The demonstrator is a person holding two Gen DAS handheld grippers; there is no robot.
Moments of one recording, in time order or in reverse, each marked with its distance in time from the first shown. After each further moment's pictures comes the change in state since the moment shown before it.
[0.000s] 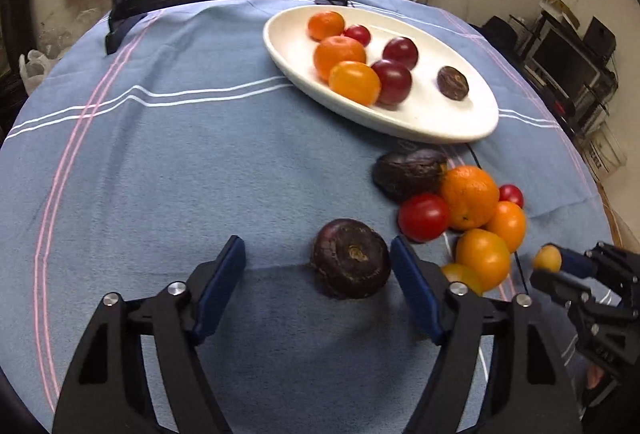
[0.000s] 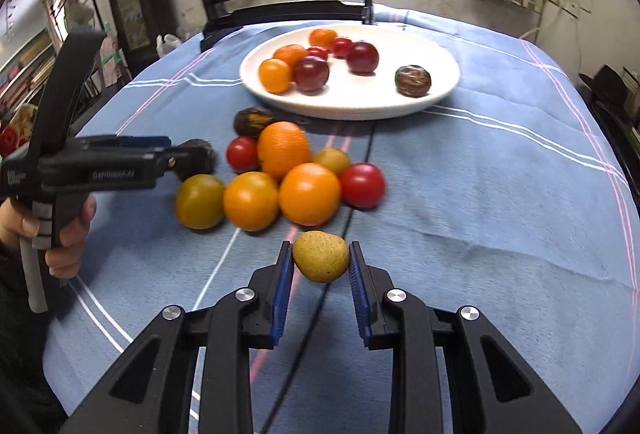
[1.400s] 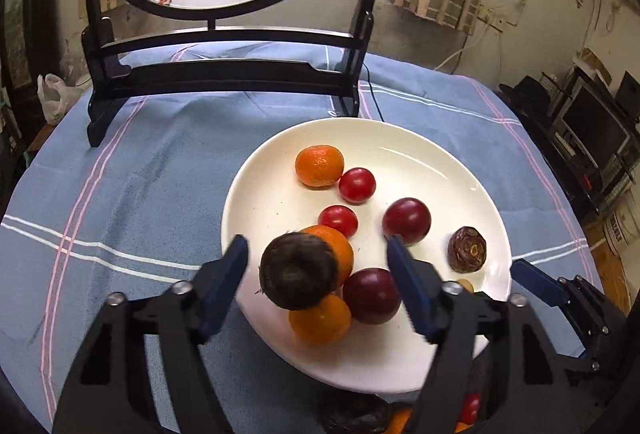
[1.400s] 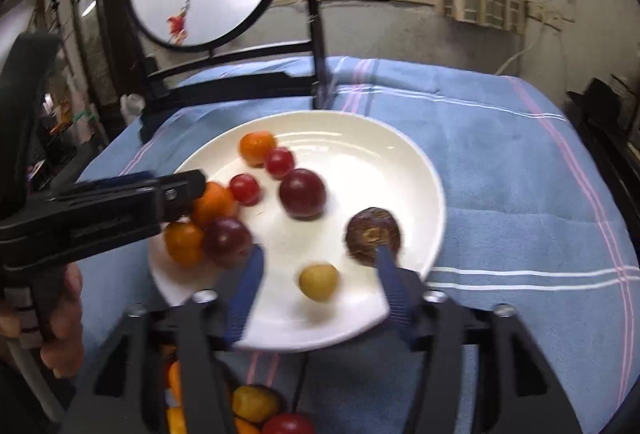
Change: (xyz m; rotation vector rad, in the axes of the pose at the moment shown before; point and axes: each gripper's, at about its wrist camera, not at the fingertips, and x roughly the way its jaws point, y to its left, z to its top) left arm 0.026 -0.026 0.130 -0.127 -0.169 0.104; right arm 0.057 -0.050 0.125 0.095 -0.158 -0.070
